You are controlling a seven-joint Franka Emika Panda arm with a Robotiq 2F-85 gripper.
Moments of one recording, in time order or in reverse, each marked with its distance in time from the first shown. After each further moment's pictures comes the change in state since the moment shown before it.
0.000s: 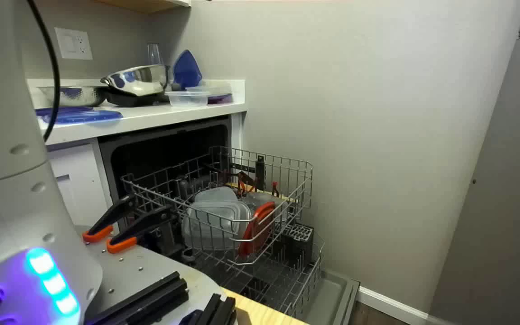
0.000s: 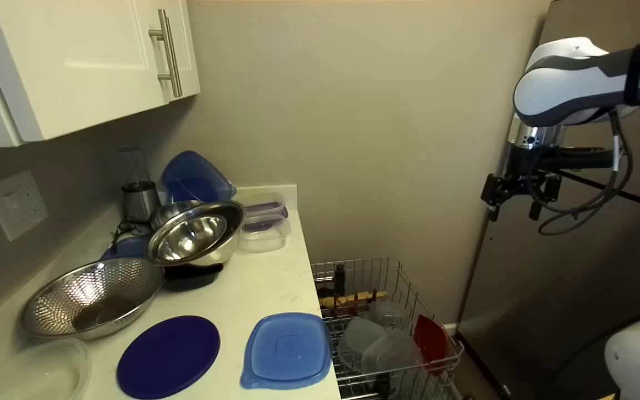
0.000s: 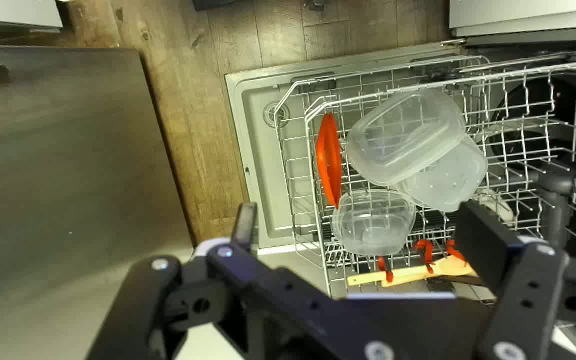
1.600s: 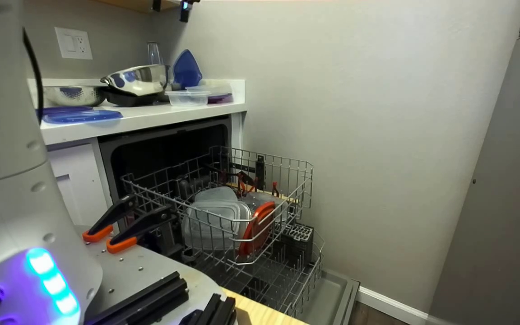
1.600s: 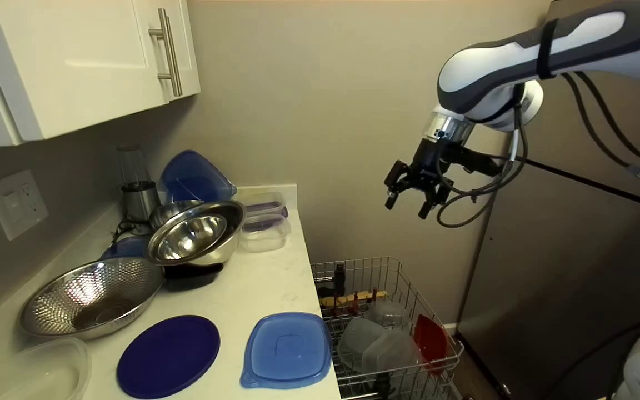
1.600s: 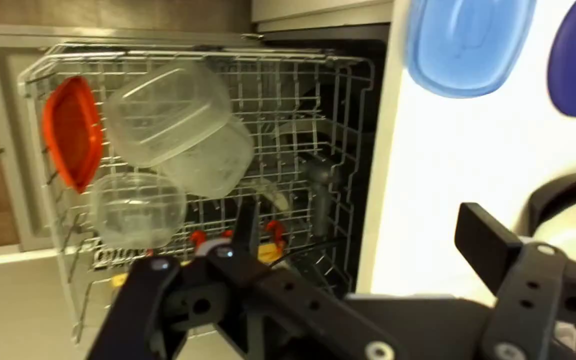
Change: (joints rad) arm 0.247 0.273 0.080 0.161 0.446 0.201 -0.027
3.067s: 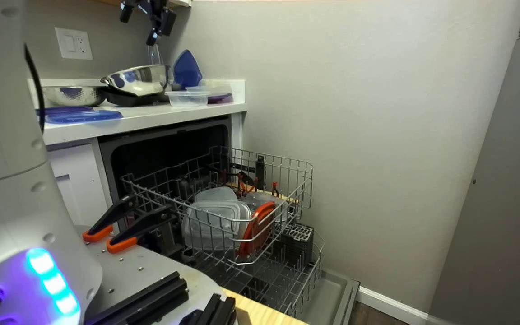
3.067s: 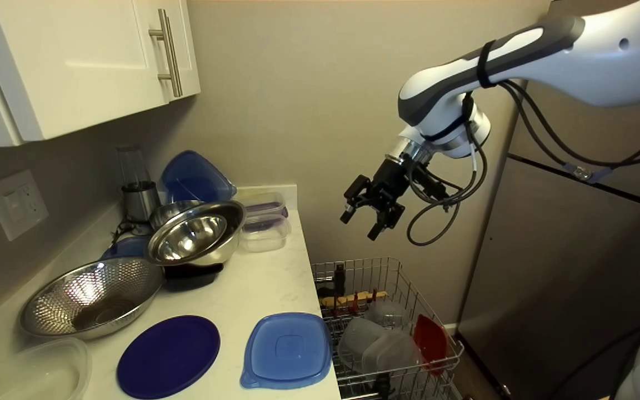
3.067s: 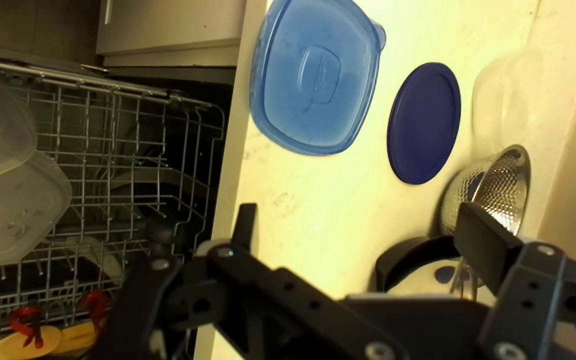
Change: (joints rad) arm 0.082 0.205 0.026 0.057 0.370 0.021 -0.309
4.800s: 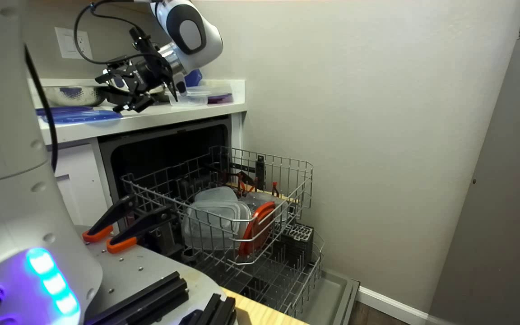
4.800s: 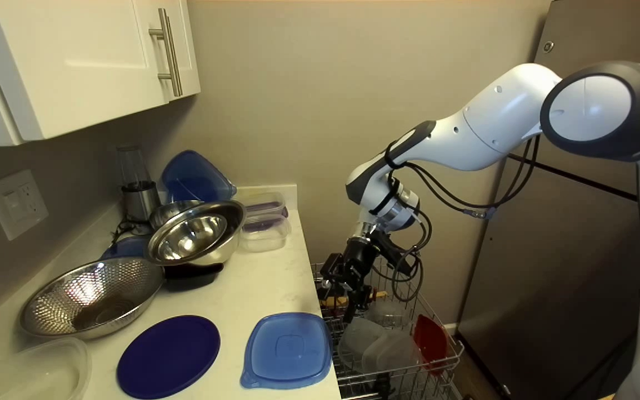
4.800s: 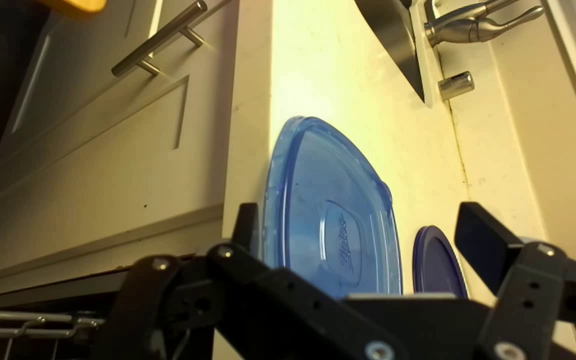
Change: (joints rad) arm -0.017 0.586 0.069 0.199 0.141 -0.302 -0.250
